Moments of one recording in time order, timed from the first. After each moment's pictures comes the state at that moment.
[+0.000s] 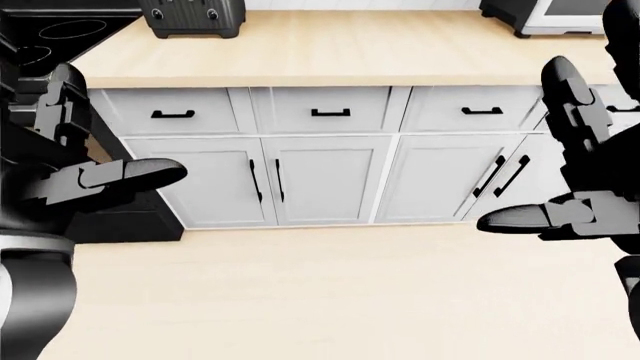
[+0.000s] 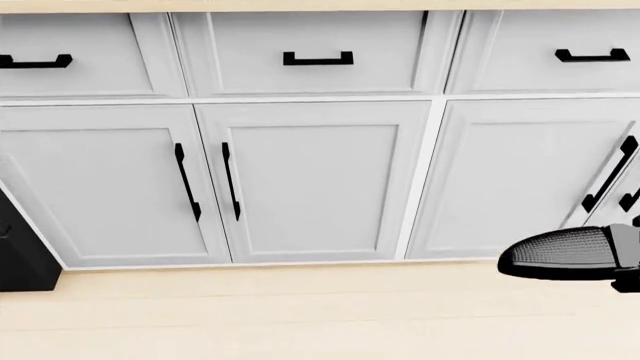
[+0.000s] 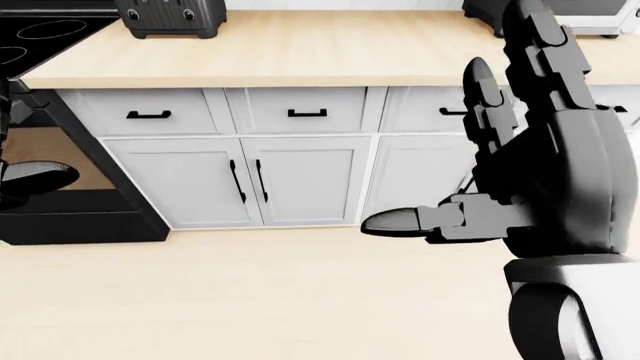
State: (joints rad) left arm -0.38 0.57 0.58 -0.88 -1.00 0.91 0.55; right arm -0.31 -0.81 -0.48 -1.04 1.27 0.82 -0.73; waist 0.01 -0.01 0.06
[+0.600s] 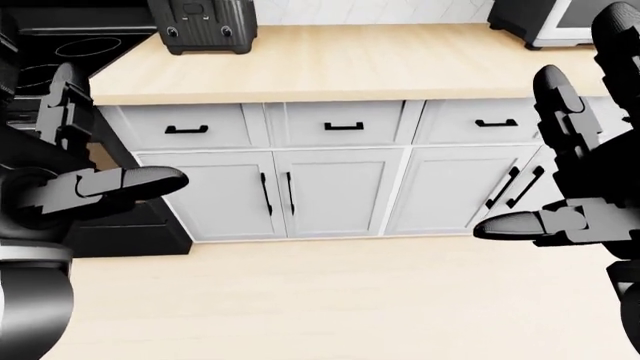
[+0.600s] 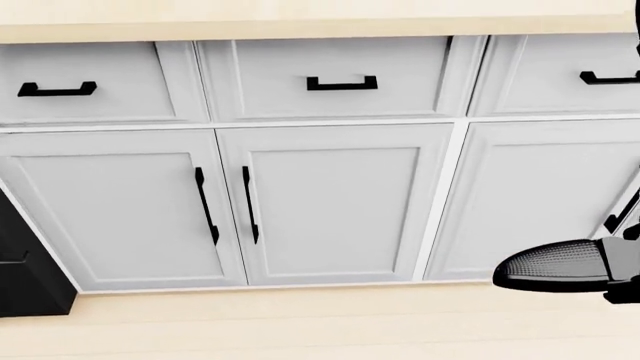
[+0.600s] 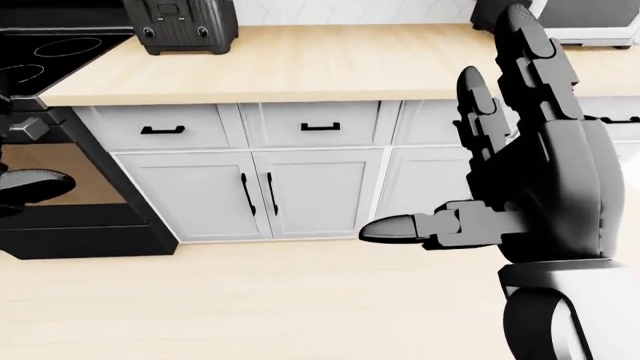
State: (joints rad) left arm -0.34 0.62 0.57 -0.90 -1.09 0.85 0.60; right arm -0.25 -0.83 -0.44 -1.04 1.24 0.74 -0.72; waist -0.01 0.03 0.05
